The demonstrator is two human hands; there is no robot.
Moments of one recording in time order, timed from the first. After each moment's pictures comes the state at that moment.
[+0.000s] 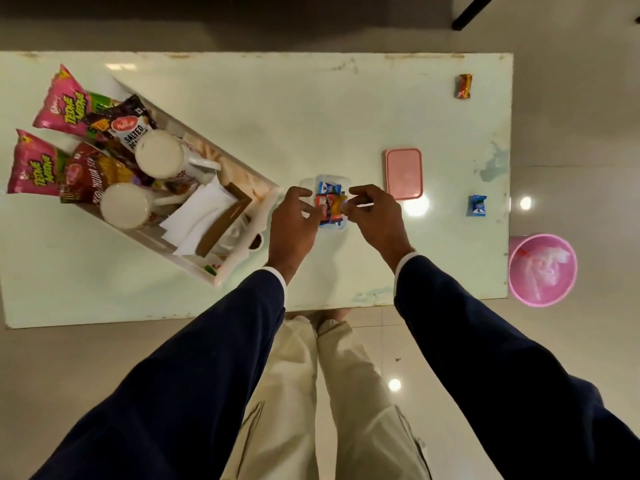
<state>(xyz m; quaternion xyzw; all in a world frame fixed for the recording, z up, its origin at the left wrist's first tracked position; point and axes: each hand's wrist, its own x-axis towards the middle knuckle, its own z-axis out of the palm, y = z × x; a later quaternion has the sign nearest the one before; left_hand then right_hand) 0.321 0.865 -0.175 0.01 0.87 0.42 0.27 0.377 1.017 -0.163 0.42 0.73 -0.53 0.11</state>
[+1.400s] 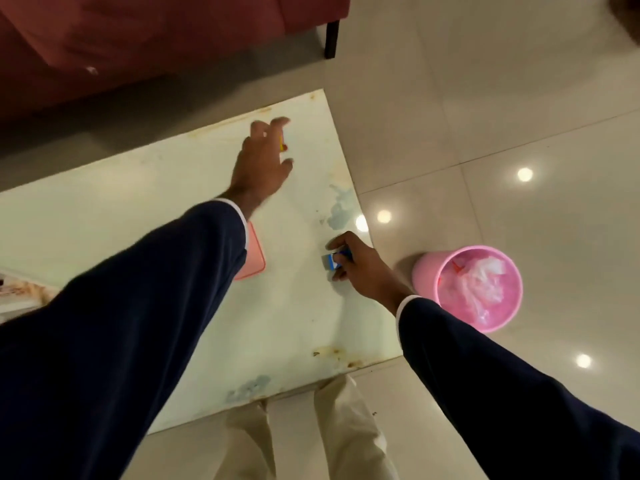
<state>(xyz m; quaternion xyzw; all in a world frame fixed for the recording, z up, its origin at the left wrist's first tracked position) 0.253 1.242 -0.216 0.33 0.90 0.17 0.24 0.513 1.294 -0.249 0.37 0.67 -0.62 0.14</state>
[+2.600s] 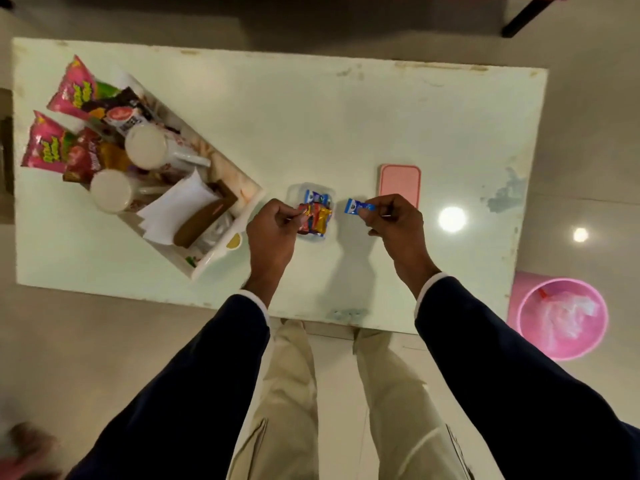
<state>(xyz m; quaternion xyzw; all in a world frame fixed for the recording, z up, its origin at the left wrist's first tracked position) 0.342 0.899 -0.180 -0.12 0.87 0.44 0.17 0.400 1.104 -0.176 0.40 0.62 -0.67 0.09</state>
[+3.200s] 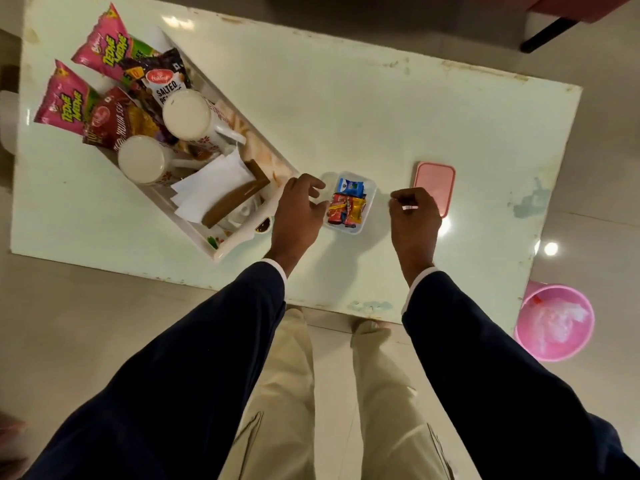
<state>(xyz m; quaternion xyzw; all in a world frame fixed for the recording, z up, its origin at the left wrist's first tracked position) 0.318 0.860 -0.199 0.00 0.90 0.38 0.21 0.380 1.043 -0.177 0.43 0.78 -0.46 0.01</state>
